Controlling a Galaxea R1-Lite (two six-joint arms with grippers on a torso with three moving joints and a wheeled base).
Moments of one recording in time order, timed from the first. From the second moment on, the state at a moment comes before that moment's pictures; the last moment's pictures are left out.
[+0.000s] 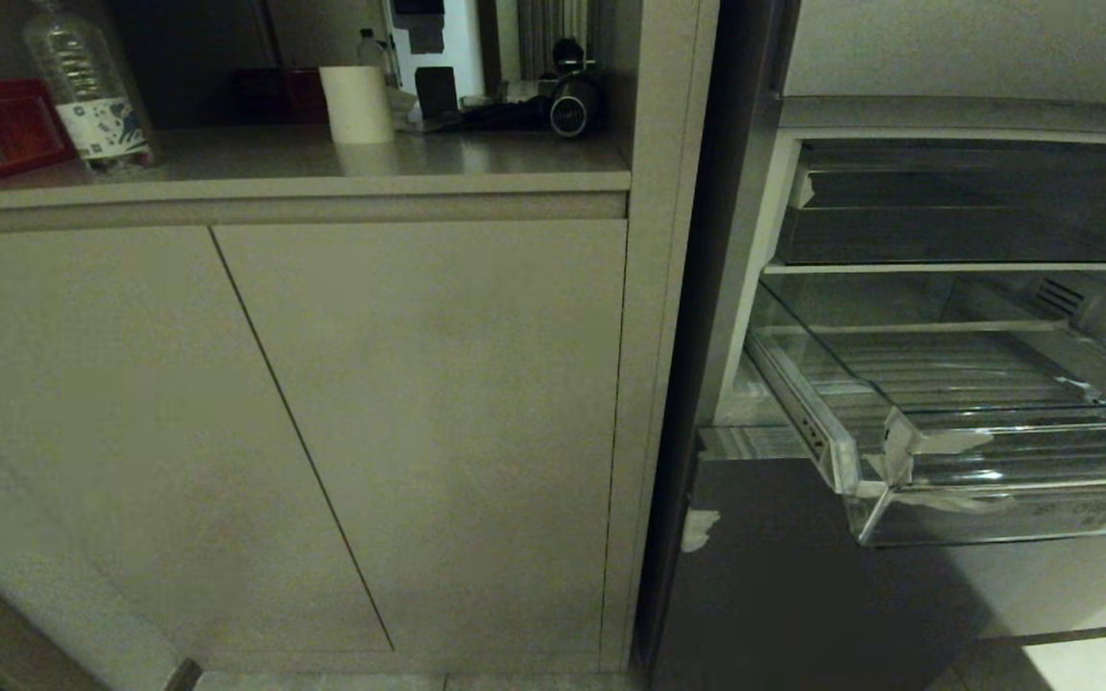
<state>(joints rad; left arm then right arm) -0.01 0.00 -0.03 0.06 0.00 0.01 -0.80 1.29 -0.71 -0.48 -0.20 -0.01</state>
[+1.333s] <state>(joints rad) -0.01 0.00 -0.03 0.06 0.00 0.01 -0.35 0.77 -0.47 -0.35 -0.33 0.14</state>
